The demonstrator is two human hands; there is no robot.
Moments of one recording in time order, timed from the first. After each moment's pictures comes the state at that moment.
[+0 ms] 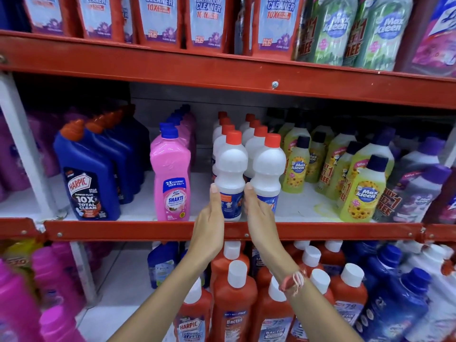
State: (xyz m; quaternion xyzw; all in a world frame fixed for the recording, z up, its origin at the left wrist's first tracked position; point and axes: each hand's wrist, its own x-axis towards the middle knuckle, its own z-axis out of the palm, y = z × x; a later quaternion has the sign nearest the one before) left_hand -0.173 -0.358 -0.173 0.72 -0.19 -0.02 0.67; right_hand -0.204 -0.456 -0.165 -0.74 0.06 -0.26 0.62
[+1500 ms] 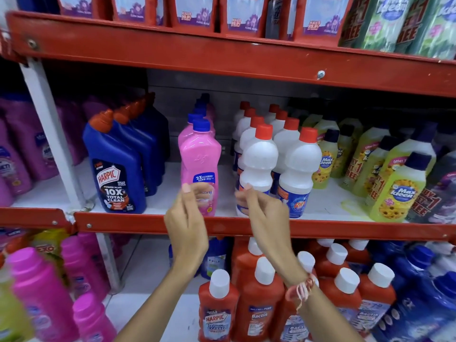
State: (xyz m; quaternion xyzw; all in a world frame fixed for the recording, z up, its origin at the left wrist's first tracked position) left_hand -0.151 -0.290 -0.184 0.64 -0.12 0.25 0.72; right_hand -0.189 -0.411 -0.168 -0.82 0.08 -0.34 0.46
